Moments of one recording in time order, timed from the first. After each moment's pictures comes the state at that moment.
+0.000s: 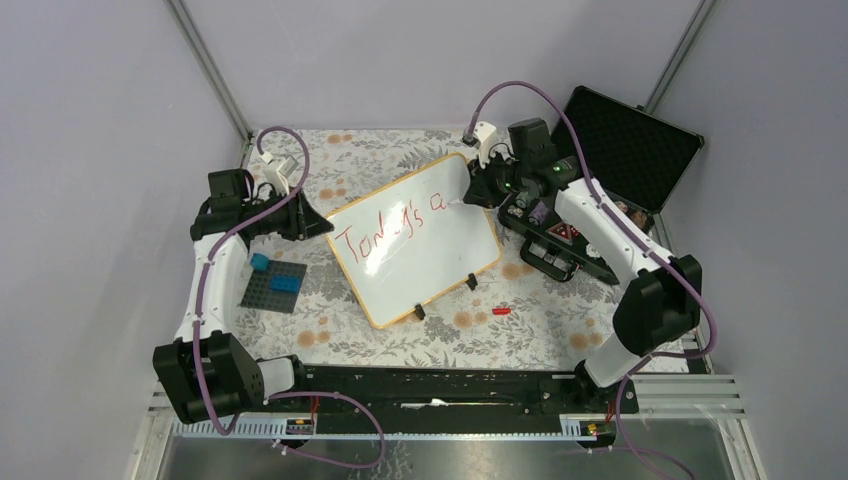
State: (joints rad) left arm 0.20 1.23 1.07 -0.69 0.91 0.13; right arm 0.42 1.62 1.46 -0.57 -0.49 -0.25
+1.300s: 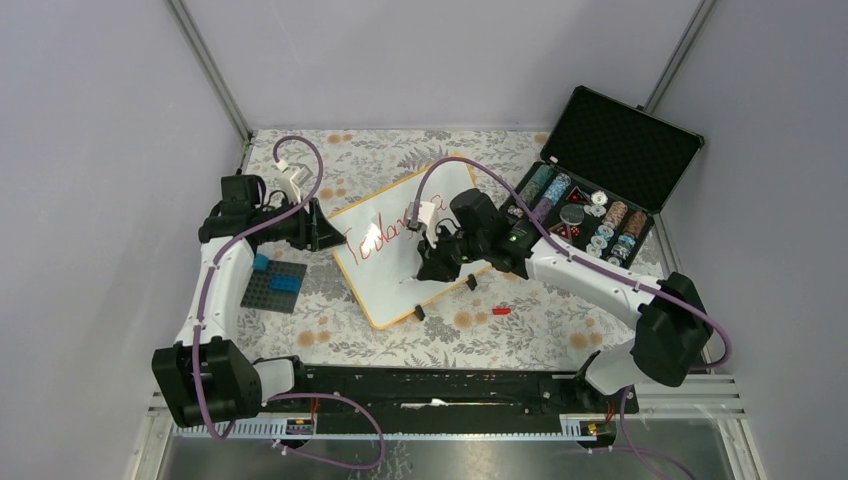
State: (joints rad) left arm 0.14 1.21 1.04 -0.75 0.91 0.17; right arm 0.82 1.47 1.14 -0.36 -0.54 -0.17
